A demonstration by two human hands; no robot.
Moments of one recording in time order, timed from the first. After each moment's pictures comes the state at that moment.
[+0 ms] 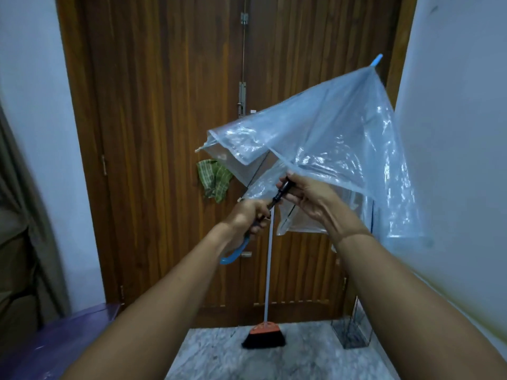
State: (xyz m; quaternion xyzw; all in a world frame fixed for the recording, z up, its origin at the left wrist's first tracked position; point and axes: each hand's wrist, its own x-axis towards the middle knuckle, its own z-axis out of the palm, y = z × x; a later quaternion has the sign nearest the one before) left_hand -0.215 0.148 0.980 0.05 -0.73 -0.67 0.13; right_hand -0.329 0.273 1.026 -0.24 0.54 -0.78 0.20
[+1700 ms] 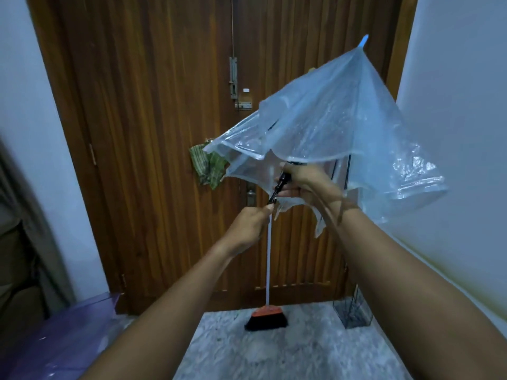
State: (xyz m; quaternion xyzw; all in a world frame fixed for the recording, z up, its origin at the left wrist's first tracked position) left_hand -0.260 0.153 0.928 0.06 -0.84 -0.50 0.20; right_hand -0.382 0.254 1.013 -0.23 0.68 -0.68 0.15
